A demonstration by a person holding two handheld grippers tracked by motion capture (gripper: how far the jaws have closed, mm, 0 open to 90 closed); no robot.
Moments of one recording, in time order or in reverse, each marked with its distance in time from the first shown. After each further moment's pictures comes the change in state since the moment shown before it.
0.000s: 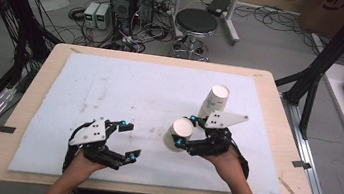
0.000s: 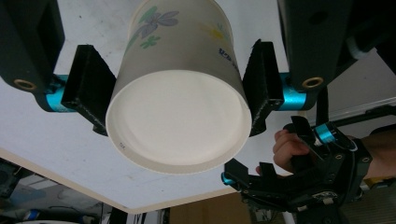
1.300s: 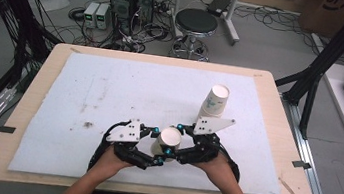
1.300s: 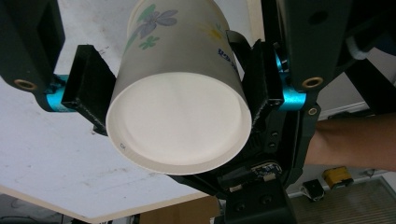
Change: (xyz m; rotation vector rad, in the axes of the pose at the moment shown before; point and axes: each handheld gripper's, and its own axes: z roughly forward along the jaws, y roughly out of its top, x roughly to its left) left arm -0.009 0.007 0.070 0.058 -0.184 0.043; right arm 0.017 -0.006 0.021 0.017 0.122 0.026
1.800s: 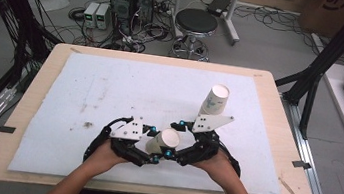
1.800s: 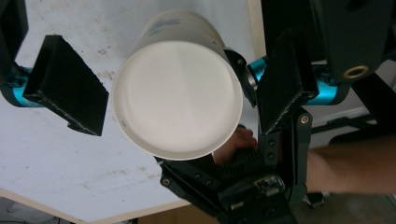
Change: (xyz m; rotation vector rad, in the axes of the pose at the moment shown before) left arm 0.005 0.021 -0.008 0.230 -0.002 0.096; right arm -0.001 0.007 0.001 0.022 0.006 -0.010
